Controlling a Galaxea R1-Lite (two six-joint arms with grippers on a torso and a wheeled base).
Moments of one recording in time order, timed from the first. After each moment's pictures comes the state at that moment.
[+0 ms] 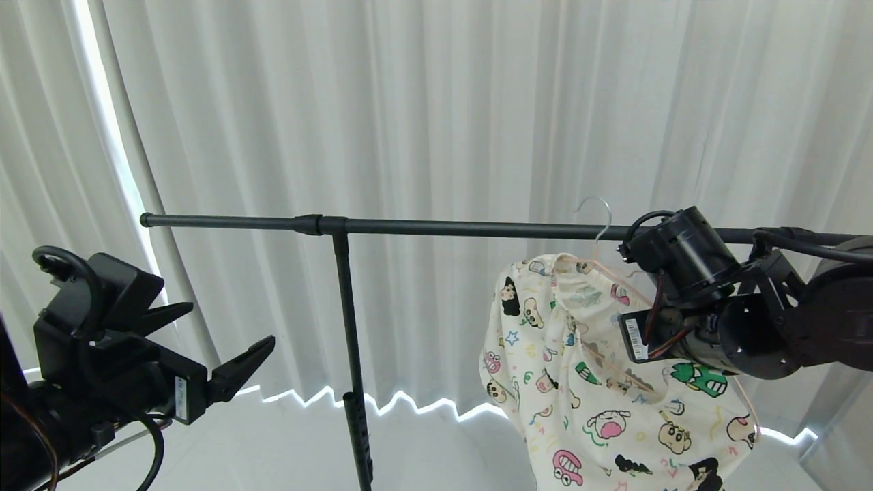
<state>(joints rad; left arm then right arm) -0.17 1.20 -0.36 -0.57 -0.07 0.30 0.71 1.69 -1.13 0.31 -0.62 0.37</state>
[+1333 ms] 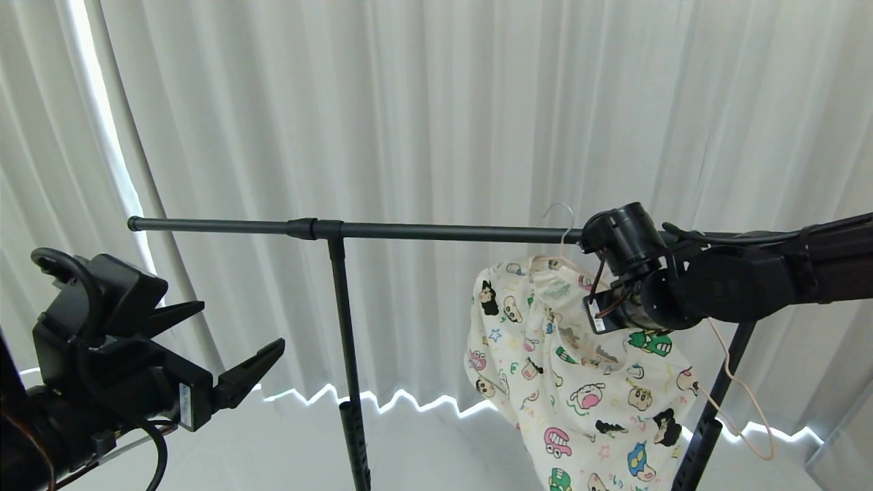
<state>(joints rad) -0.22 1.18 -0.36 -0.57 -0.07 0.30 0.60 1.93 -1.30 0.20 -0.54 0.21</state>
